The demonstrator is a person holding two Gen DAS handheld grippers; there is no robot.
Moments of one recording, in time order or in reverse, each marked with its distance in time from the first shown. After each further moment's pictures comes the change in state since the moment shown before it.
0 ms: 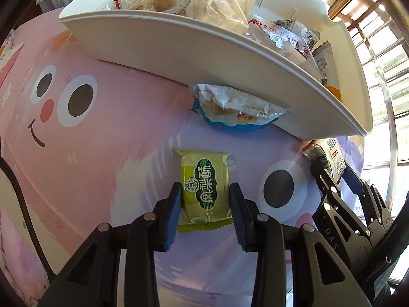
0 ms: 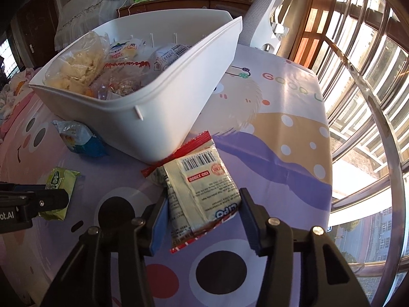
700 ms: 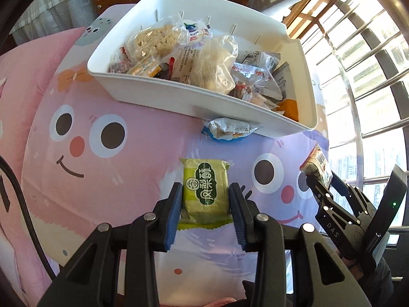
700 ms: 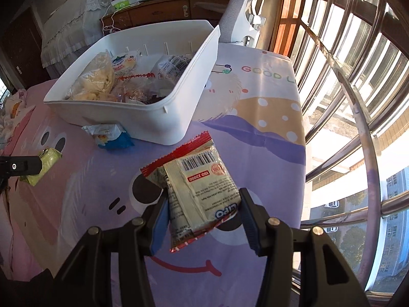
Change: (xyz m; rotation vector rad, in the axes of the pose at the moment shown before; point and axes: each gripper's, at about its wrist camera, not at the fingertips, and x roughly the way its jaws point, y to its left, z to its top) left arm -0.094 0.032 0.016 0.194 -0.032 -0.111; right arm -0.072 0.003 -0.017 0.146 0.035 -0.006
